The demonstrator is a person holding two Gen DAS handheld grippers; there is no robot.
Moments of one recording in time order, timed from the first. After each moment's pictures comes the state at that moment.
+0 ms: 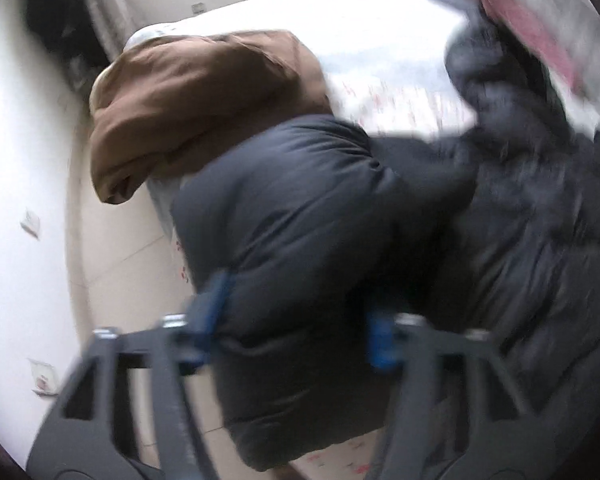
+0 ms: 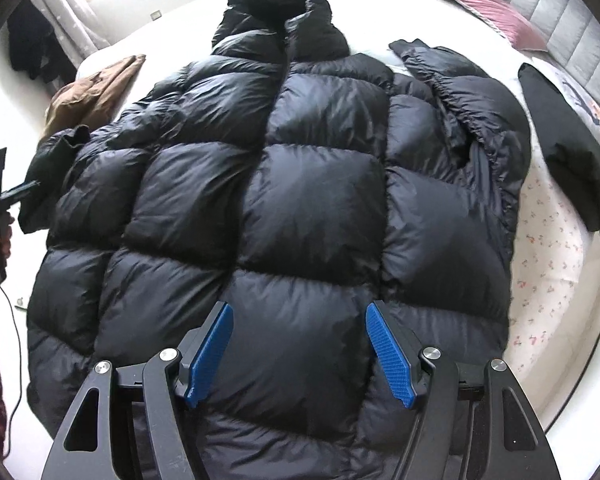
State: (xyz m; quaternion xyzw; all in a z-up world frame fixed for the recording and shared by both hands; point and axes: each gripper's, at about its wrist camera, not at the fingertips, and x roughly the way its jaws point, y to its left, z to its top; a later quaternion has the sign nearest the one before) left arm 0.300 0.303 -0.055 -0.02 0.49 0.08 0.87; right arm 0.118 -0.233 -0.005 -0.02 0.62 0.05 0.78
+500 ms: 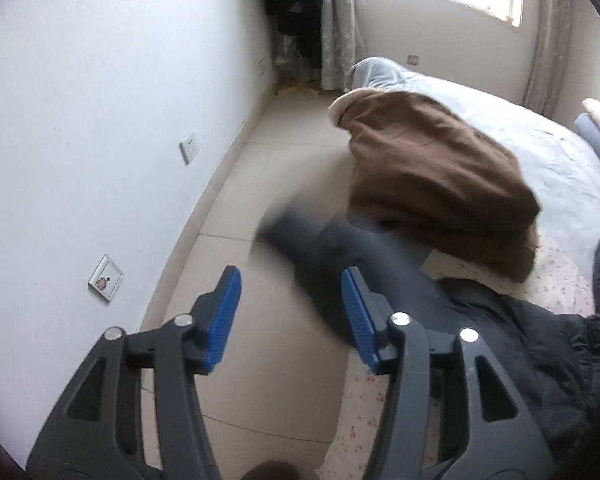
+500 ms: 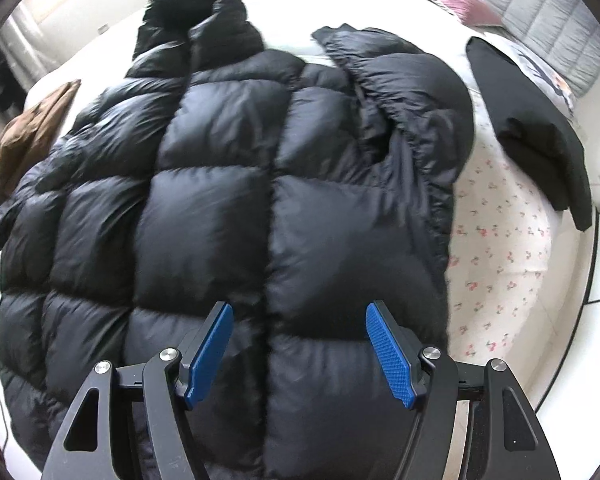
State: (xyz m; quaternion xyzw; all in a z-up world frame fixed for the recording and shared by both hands) left arm 0.221 0.438 -0.003 -0.14 0.38 0.38 0.83; right arm 0.159 -0.320 -0.022 0.00 0.63 -0.03 0.78
